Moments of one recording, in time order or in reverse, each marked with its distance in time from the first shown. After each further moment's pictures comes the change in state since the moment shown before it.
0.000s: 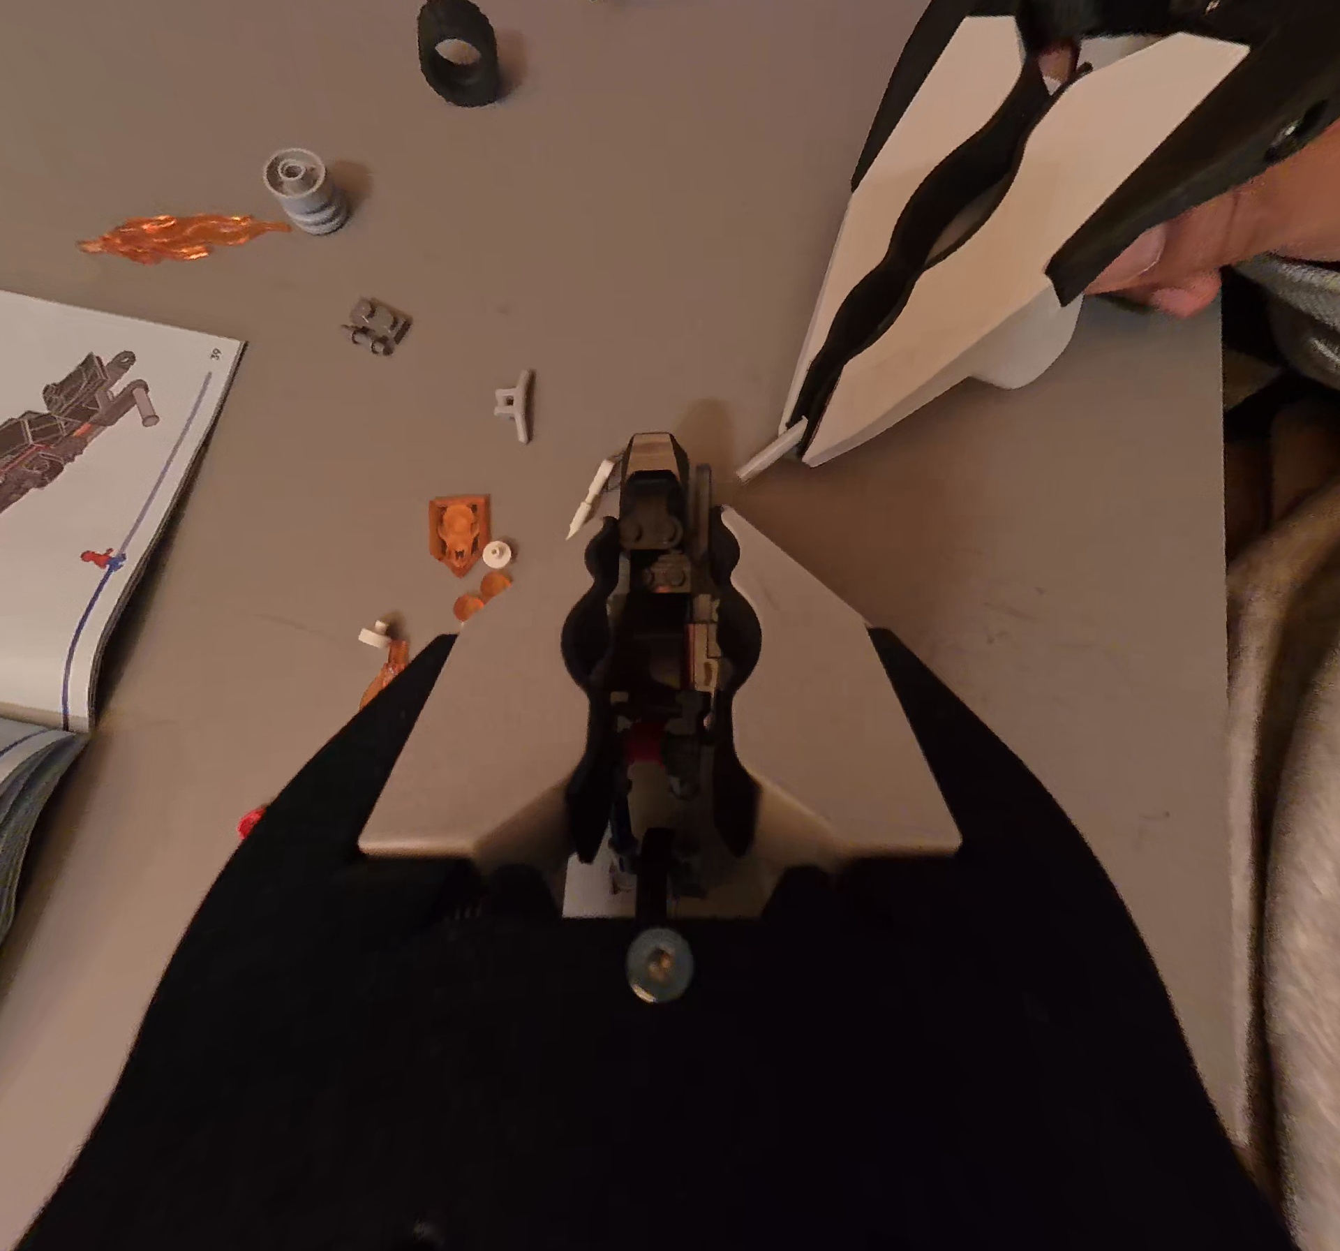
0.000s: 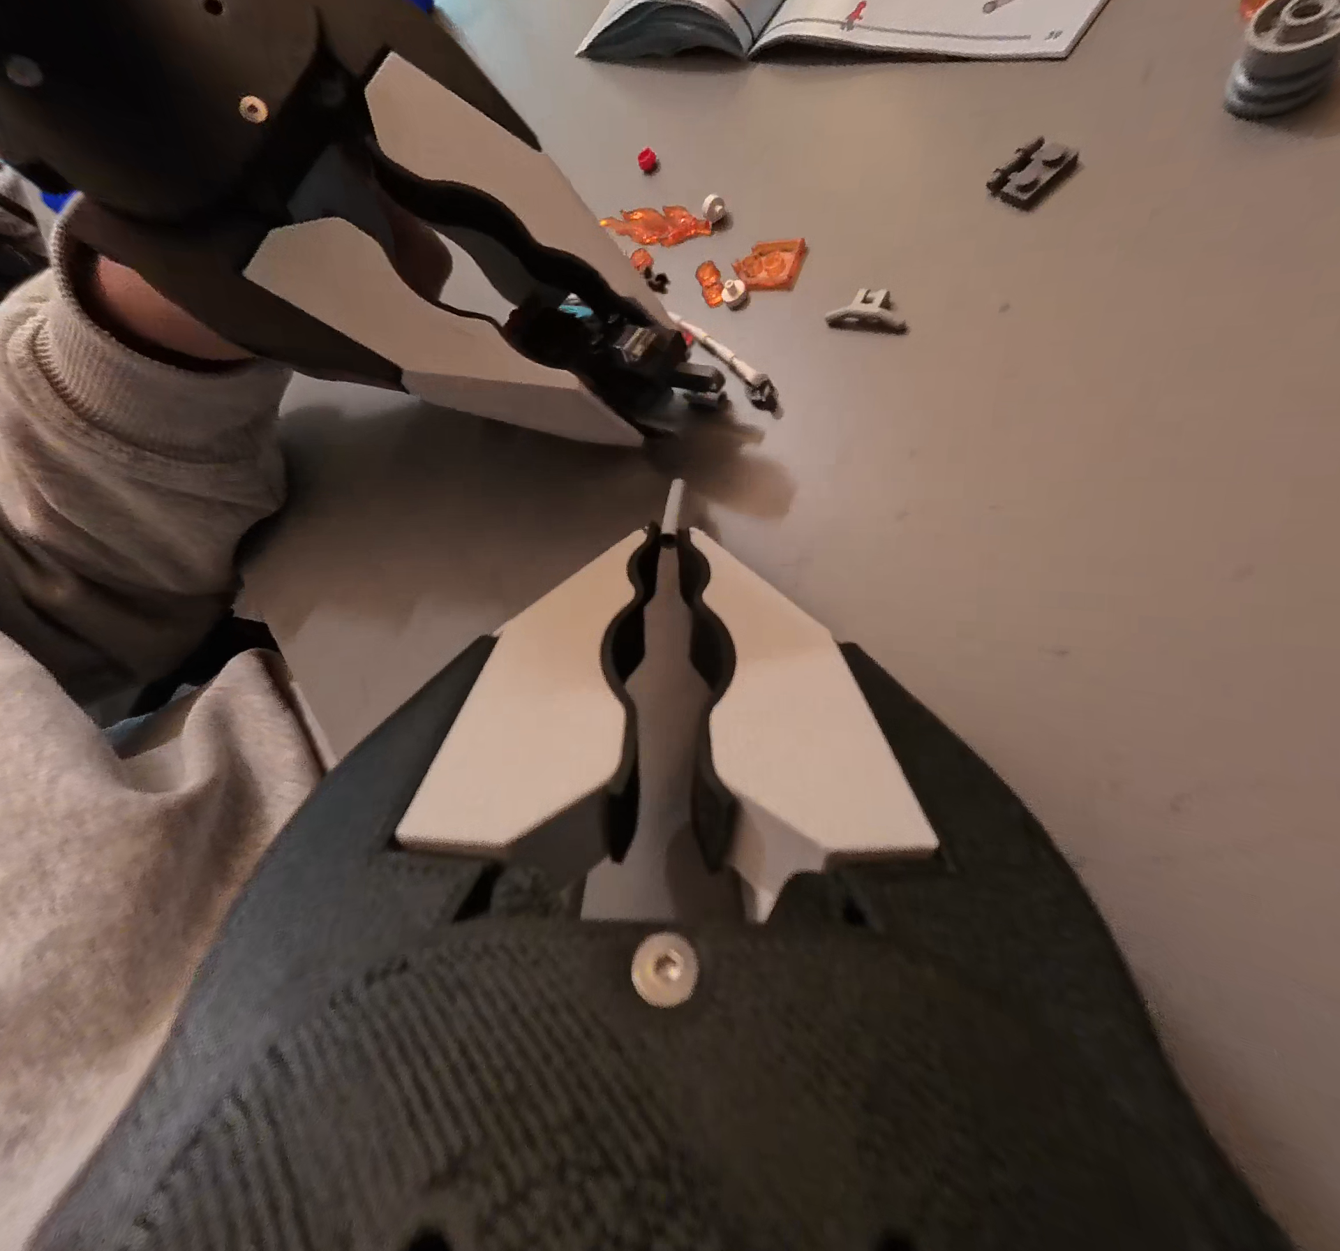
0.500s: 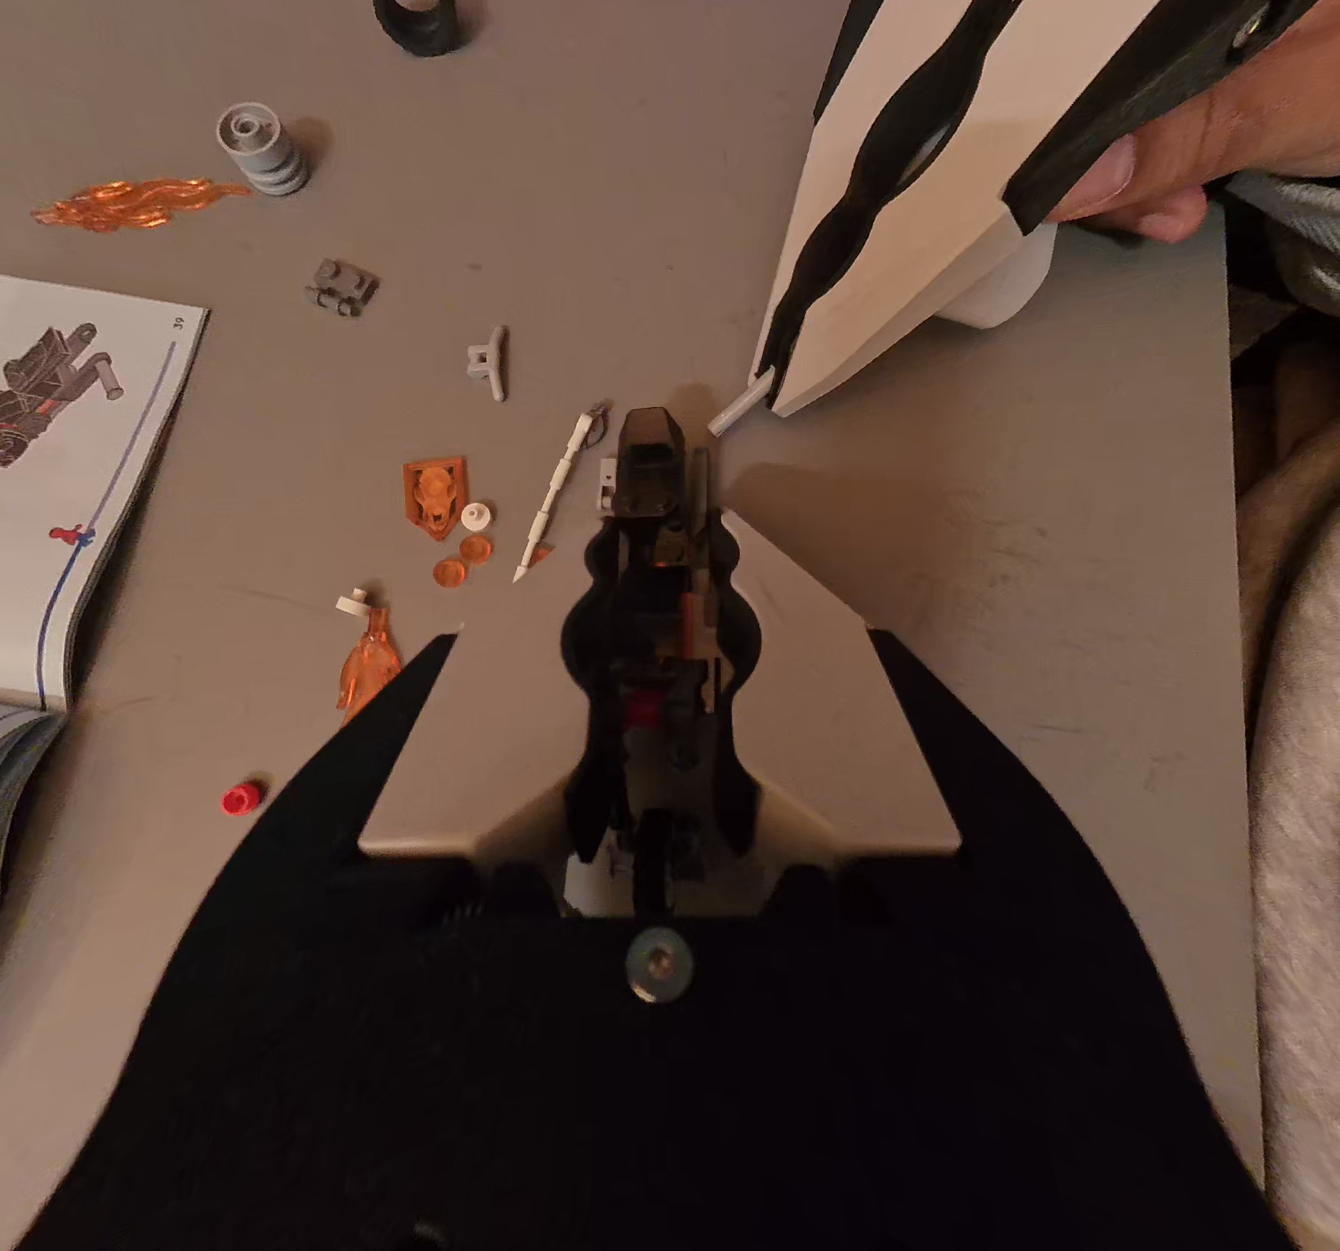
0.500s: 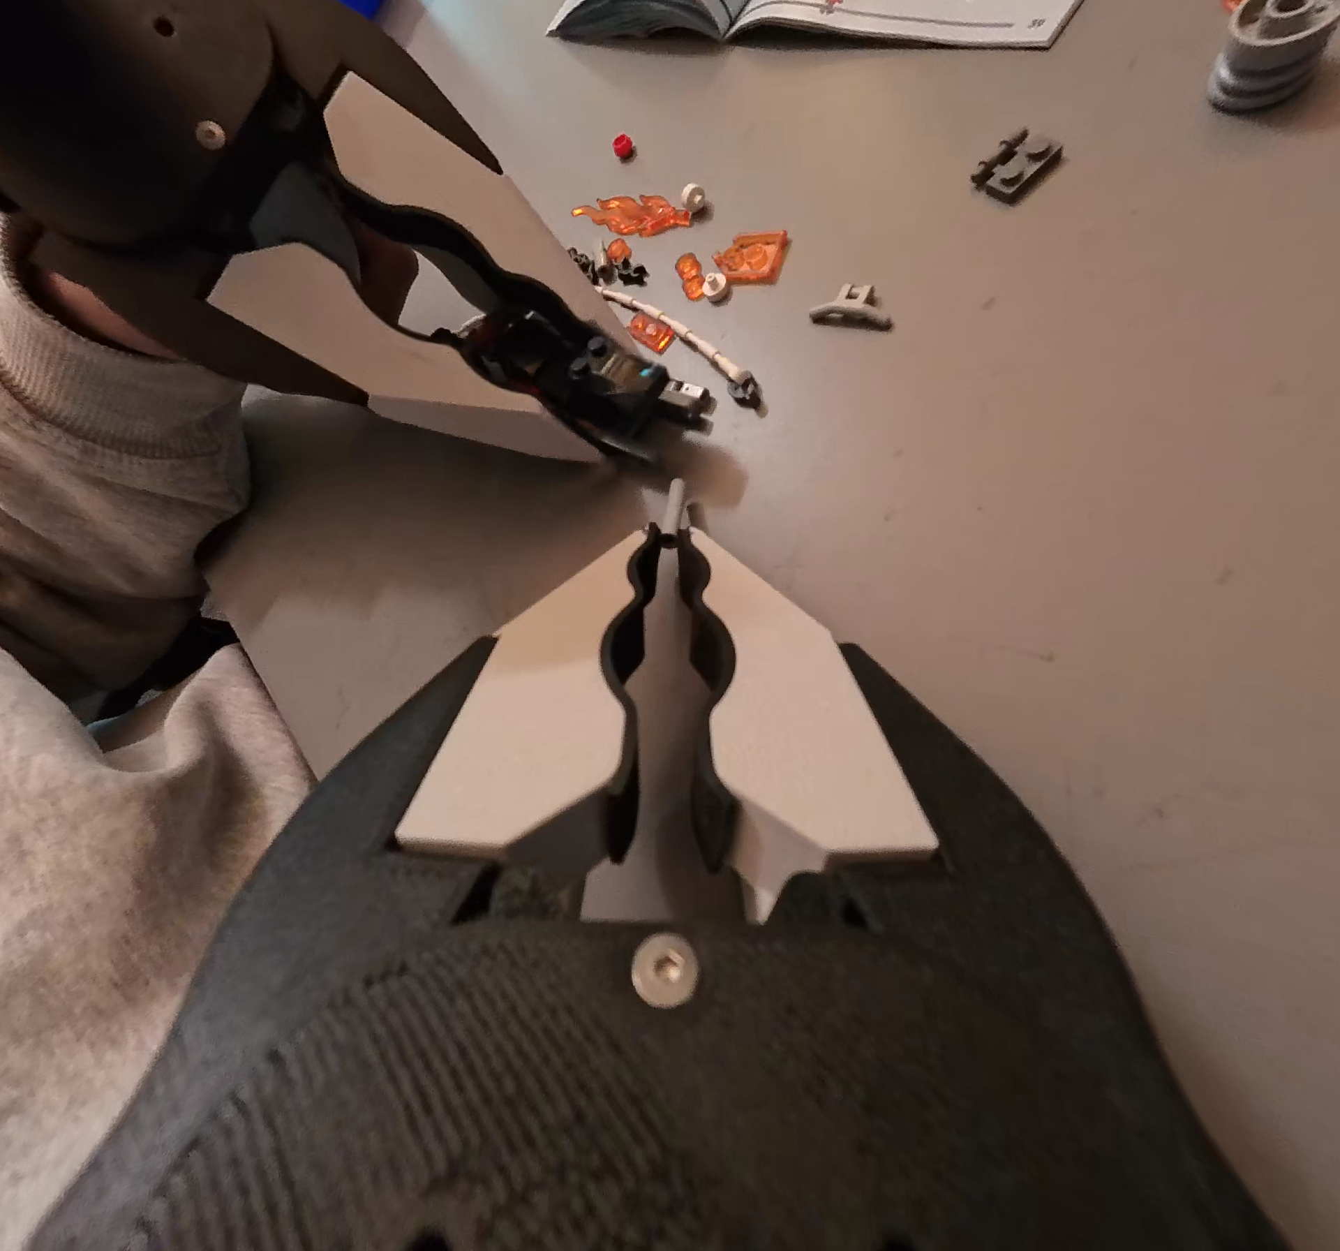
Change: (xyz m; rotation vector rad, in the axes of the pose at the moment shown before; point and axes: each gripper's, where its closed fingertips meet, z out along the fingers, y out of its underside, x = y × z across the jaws) left arm 0.004 0.013 -0.002 -0.019 0.013 0.039; right arm 0.004 0.002 0.003 -0.021 0.035 -0.004
